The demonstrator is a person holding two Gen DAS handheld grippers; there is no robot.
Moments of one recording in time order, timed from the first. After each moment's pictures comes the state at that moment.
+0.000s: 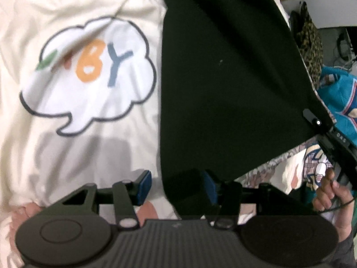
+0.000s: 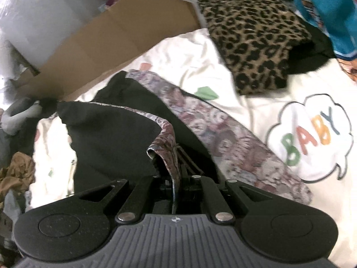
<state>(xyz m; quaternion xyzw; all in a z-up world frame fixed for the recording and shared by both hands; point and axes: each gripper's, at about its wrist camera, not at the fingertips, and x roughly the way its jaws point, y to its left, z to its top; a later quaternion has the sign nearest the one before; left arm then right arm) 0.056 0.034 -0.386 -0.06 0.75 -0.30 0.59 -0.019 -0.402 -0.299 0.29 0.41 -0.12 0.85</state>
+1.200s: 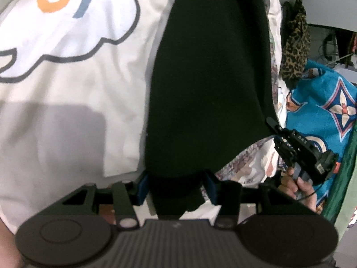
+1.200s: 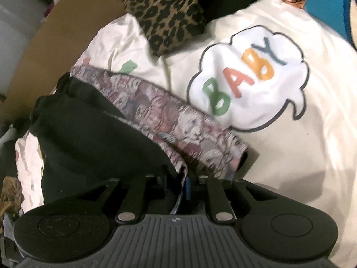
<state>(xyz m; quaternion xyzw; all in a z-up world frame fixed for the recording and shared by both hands) 0.034 -0.017 -0.427 -0.14 0.77 -0.34 0.52 -0.080 -0.450 -0.364 0.39 0.44 -0.18 0.79</state>
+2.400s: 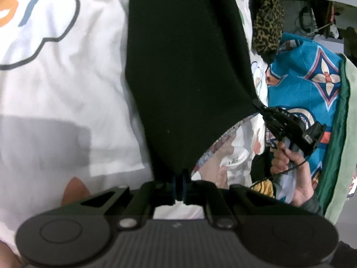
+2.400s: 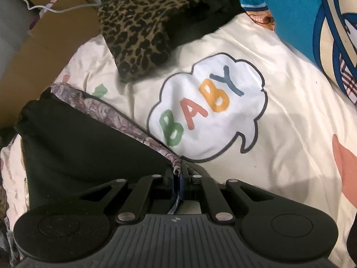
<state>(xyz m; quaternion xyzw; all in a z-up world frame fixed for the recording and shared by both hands) 0.023 -0.006 -0.410 -0.11 0.75 -0.41 0.50 -0.095 -0.487 -0.354 0.36 0.44 -0.22 0.80</state>
